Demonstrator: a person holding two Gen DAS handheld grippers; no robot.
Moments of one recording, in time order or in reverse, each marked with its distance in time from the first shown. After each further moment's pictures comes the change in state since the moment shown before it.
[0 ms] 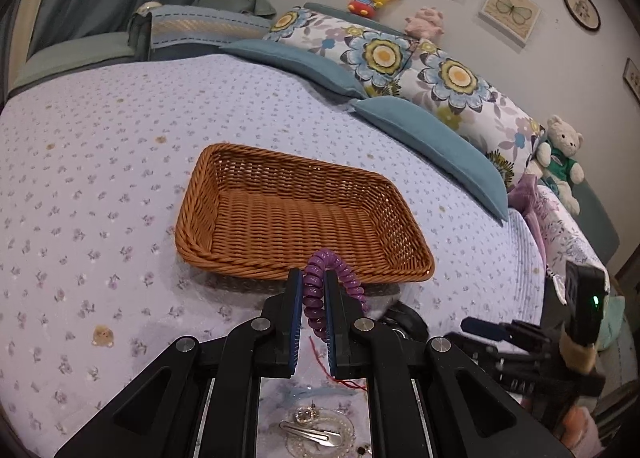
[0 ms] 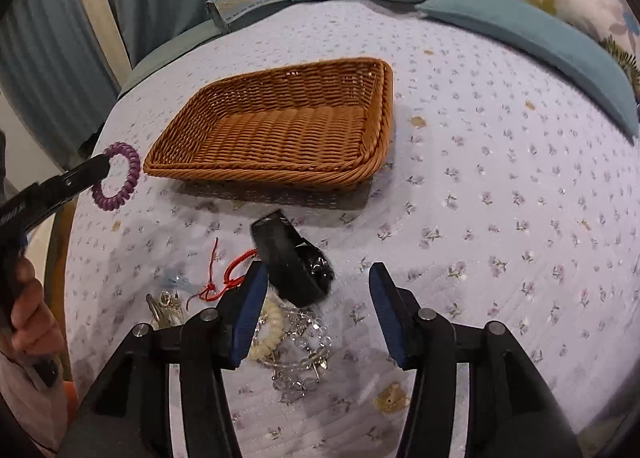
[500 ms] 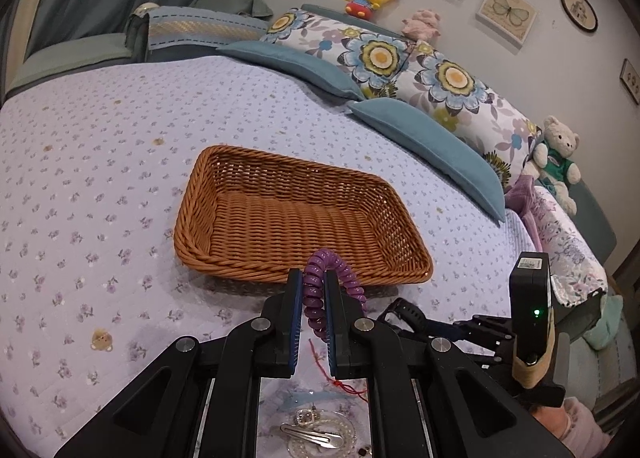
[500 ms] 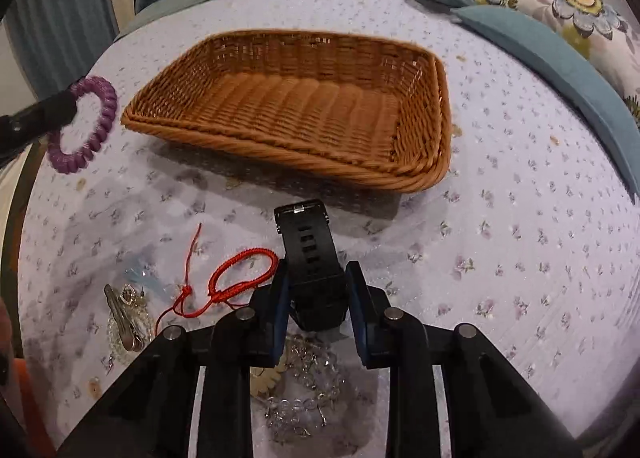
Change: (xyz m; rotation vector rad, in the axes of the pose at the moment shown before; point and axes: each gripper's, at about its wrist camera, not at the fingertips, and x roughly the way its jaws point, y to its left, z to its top) left arm 0.002 0.001 0.000 0.003 -0.002 -0.007; right arm 0.044 0.040 0.007 -0.186 0.052 -0.134
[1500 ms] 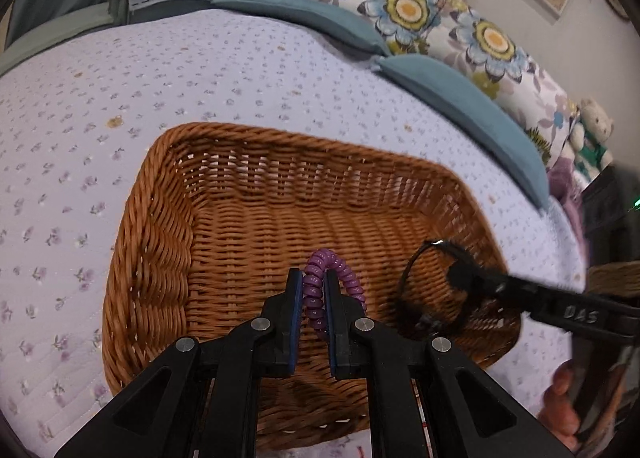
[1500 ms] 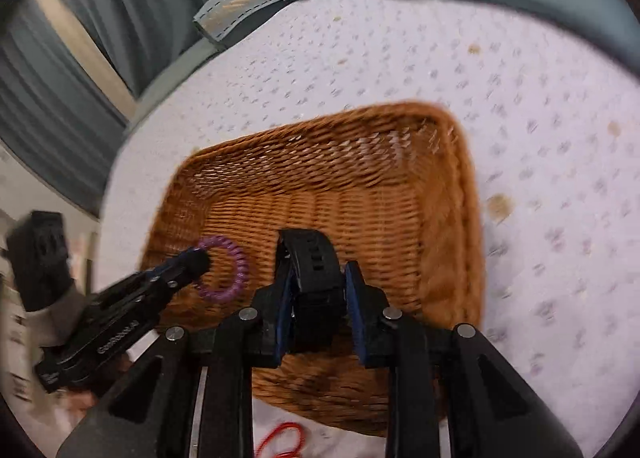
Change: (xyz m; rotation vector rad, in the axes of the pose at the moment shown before) left arm 0.149 0.030 0.049 0.019 0.168 0.054; right arm 0.048 -0.064 0.110 0.300 -0.047 0.239
